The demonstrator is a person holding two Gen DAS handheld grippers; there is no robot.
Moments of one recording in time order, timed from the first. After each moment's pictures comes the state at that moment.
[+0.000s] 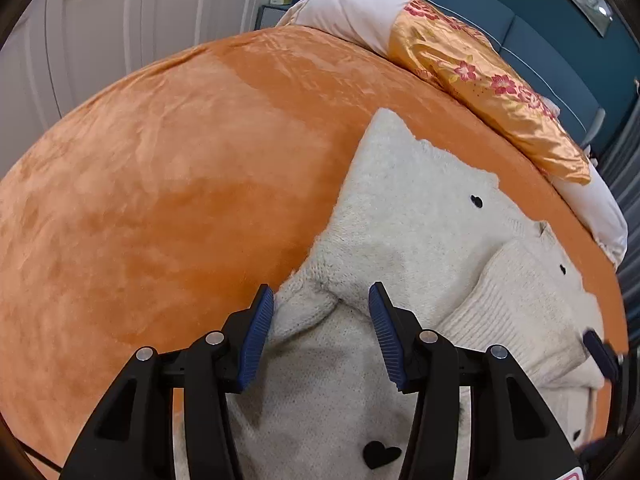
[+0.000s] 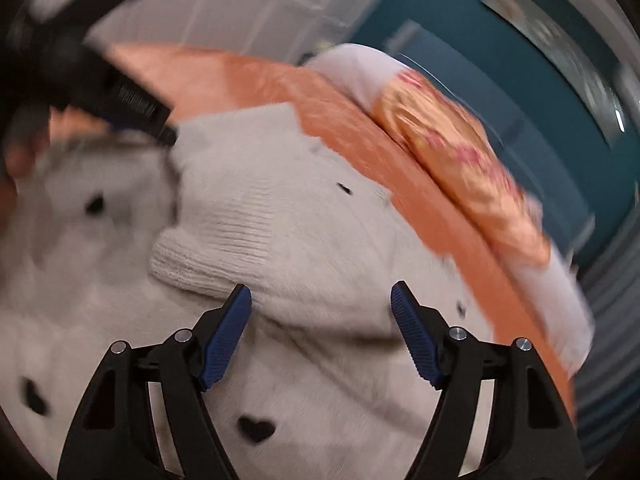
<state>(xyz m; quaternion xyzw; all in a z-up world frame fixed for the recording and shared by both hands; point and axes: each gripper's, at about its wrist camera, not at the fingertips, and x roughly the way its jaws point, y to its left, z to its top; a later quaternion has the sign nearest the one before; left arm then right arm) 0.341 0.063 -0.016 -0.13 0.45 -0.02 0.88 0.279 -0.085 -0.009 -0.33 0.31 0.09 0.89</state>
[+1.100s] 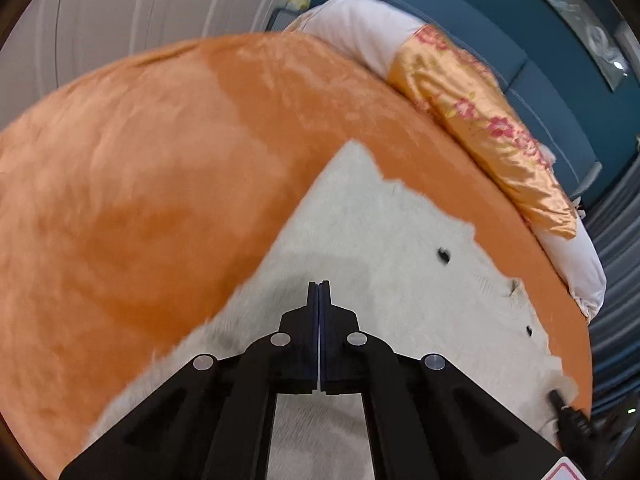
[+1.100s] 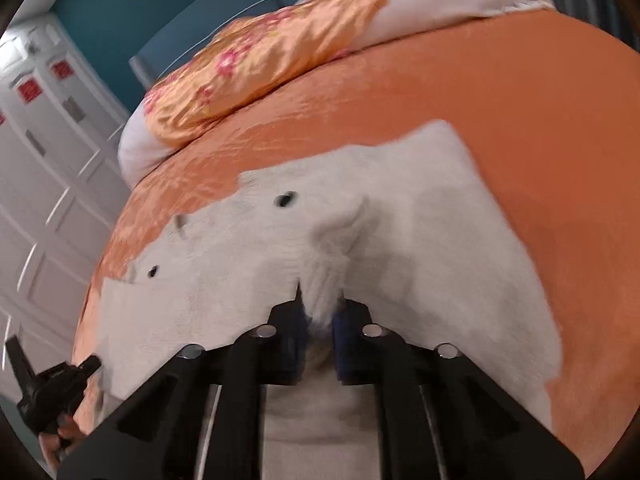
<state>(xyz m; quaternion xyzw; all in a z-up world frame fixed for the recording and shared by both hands) 0.387 0.046 0.000 -0.22 0.41 -0.02 0.89 0.290 -0.349 0.009 0.29 0.33 -0.07 0.90</state>
